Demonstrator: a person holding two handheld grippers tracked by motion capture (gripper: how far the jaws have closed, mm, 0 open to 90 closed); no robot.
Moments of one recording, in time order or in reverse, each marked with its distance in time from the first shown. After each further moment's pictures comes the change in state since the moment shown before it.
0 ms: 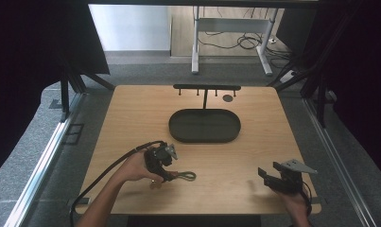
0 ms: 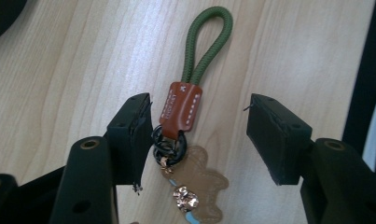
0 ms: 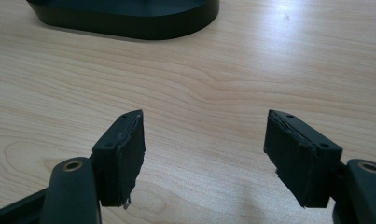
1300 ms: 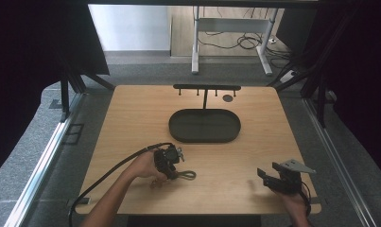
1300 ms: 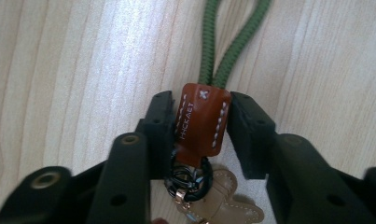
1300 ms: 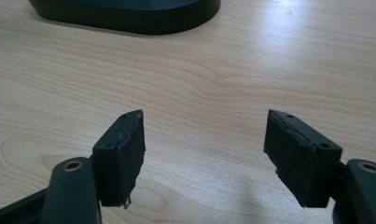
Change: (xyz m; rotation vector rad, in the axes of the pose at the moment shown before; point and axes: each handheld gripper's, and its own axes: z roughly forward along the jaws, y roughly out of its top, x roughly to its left) left arm 0.017 0.009 0.042 0.123 -0.038 -0.004; right arm 0.001 -0.001 0.002 0.012 -0.001 -0.003
